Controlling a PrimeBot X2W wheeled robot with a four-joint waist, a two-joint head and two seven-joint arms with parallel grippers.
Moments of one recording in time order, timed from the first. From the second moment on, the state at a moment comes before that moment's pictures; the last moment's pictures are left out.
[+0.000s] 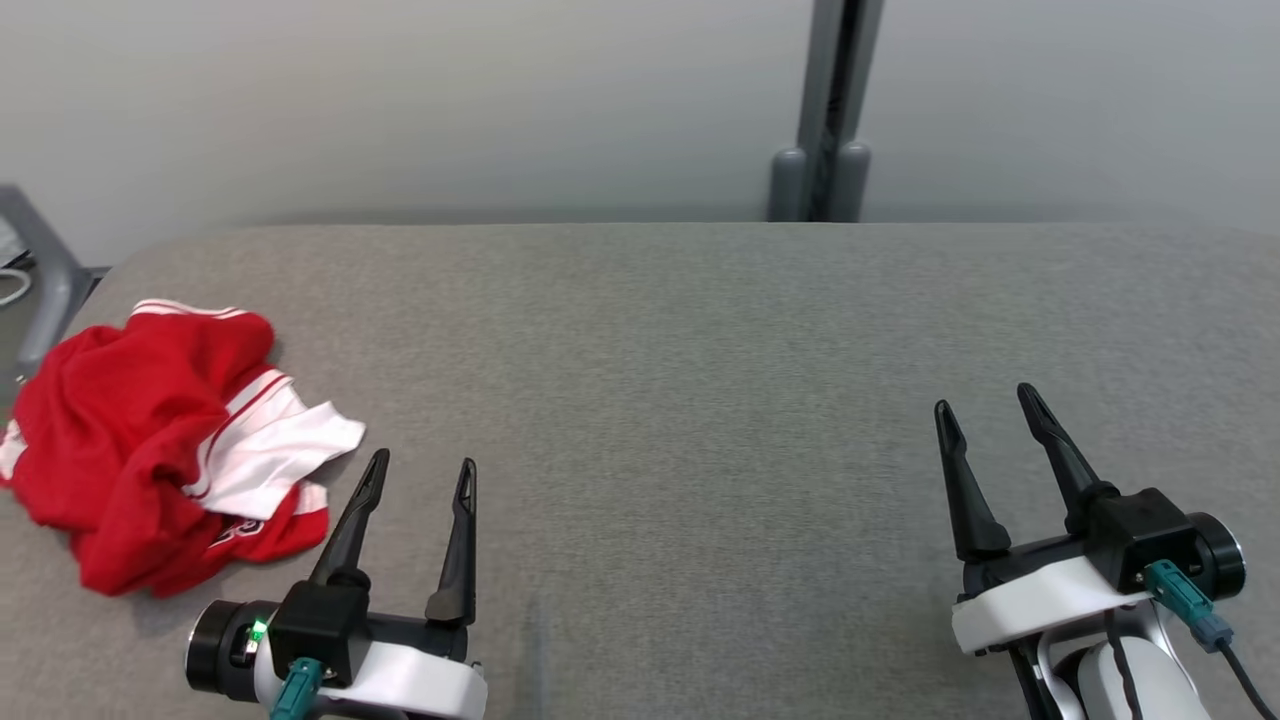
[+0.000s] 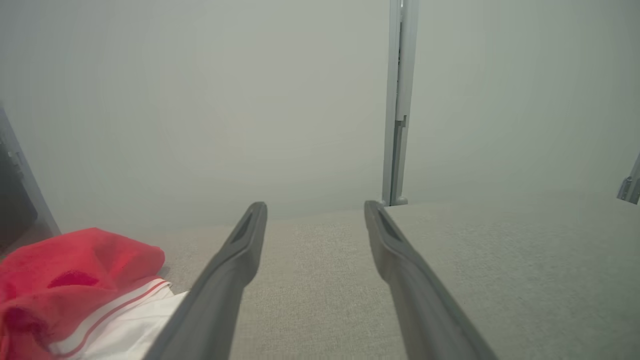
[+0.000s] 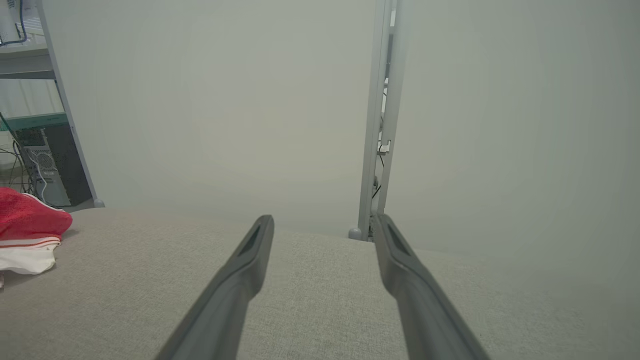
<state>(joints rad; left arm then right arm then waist) -0.01 0.05 -0.18 0.09 -0.09 0.06 -0.26 -0.16 -0.05 0.11 0.21 0.07 0.13 -0.26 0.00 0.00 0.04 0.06</state>
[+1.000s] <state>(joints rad) 0.04 0.05 -0.08 0.12 -0.11 0.04 -0.26 -0.16 -0.05 0.20 0.26 0.24 0.13 -0.26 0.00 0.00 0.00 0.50</state>
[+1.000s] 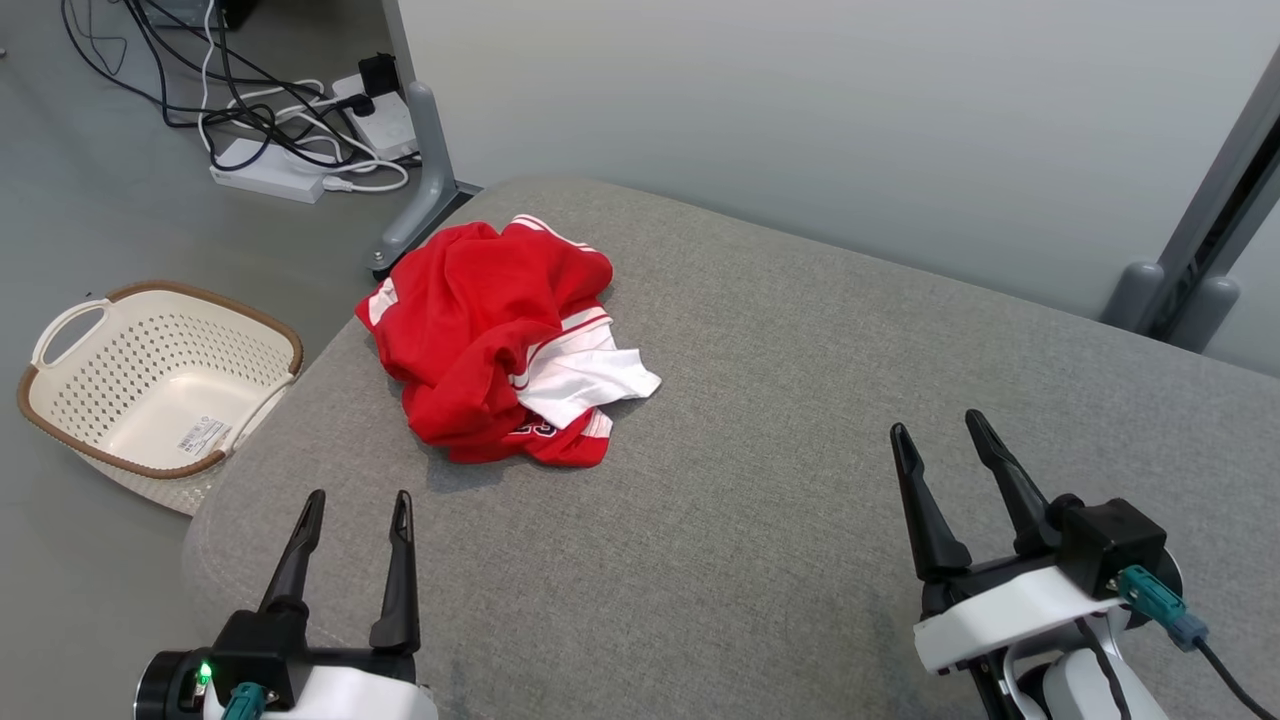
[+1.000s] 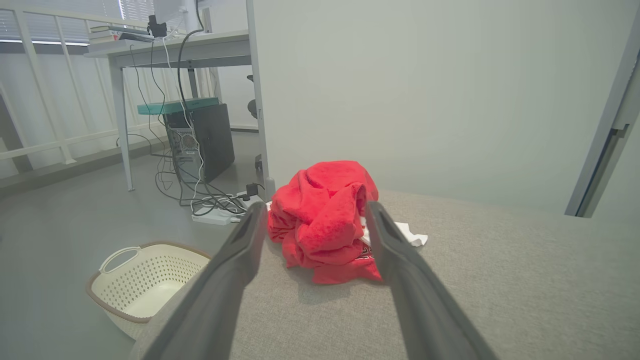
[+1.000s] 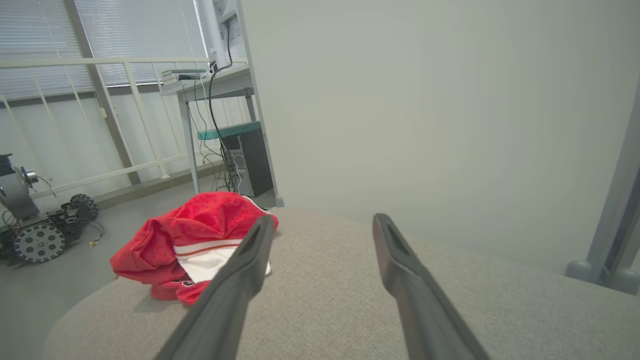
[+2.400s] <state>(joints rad) -0.57 0.29 0.02 0.53 -0.41 -0.13 -0.01 -0.31 -0.05 0.15 0.22 0.07 0.13 -0.26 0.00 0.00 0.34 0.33</state>
